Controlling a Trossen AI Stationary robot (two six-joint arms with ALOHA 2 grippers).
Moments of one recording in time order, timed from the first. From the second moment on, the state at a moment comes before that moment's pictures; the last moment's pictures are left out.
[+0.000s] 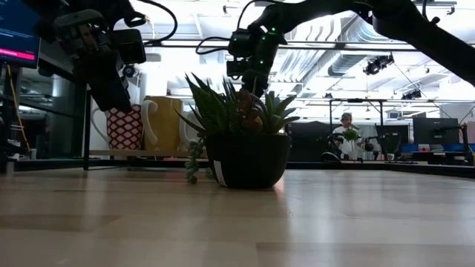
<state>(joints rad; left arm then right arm) 0.07 1.00 0.54 -0.36 0.21 -0.34 -0.53 2.26 2.29 -1.21 -0.06 -0.52</state>
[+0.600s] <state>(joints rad) 0.07 1.00 0.54 -0.36 0.20 -0.34 -0.53 2.26 2.29 -1.23 -0.08 -0.52</state>
